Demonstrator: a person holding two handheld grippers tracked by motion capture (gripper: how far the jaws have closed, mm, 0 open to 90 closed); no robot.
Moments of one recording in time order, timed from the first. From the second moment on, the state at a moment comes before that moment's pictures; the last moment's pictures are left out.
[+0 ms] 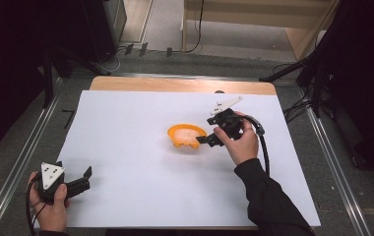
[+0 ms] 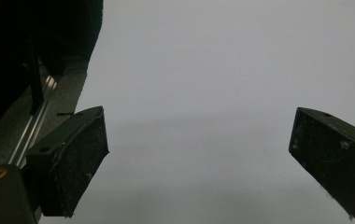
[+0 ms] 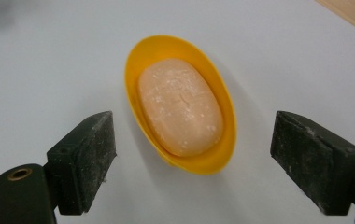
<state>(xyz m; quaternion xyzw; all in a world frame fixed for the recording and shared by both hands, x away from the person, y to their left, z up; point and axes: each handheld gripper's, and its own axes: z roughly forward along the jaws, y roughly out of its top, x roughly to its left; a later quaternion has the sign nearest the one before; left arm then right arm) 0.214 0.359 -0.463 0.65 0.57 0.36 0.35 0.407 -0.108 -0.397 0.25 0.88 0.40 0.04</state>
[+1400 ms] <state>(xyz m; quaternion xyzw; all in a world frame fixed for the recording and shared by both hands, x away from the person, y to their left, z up) 0.213 0.358 -0.463 0.65 0.56 0.37 0.35 0.346 -0.183 -0.442 0.29 0.85 0.44 0.10</state>
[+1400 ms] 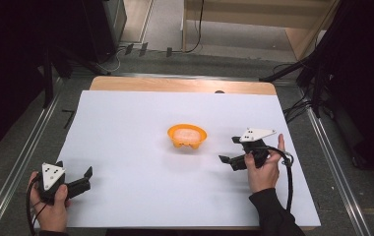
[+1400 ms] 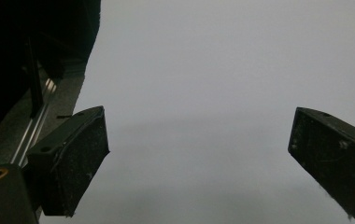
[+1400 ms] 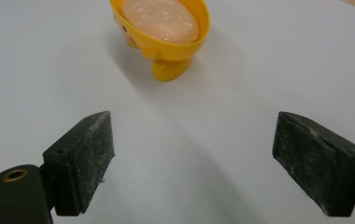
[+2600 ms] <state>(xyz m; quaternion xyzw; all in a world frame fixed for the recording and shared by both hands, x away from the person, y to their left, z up) 0.214 0.356 -0.463 0.66 0.55 0.37 0.34 0.295 -0.261 -0.468 0.35 0.80 0.47 0.14</state>
